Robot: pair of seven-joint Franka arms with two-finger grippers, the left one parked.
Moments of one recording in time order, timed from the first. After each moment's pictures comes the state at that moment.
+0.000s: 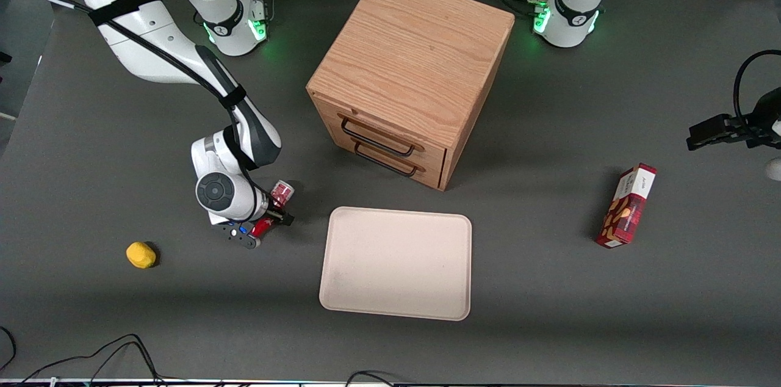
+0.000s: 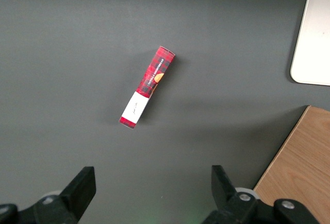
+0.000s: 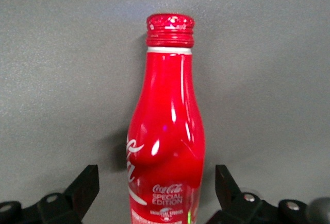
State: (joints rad) arm 0.16 0.65 0.14 -1.79 -0.13 2.28 0.90
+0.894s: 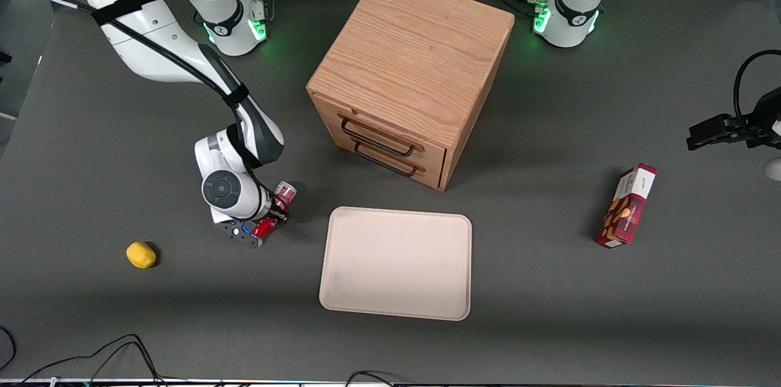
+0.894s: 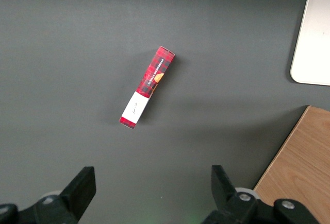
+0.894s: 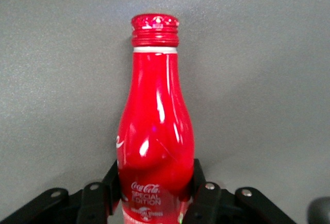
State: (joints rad) arm 0.17 0.65 0.15 -1.79 -0.17 2.28 0.95
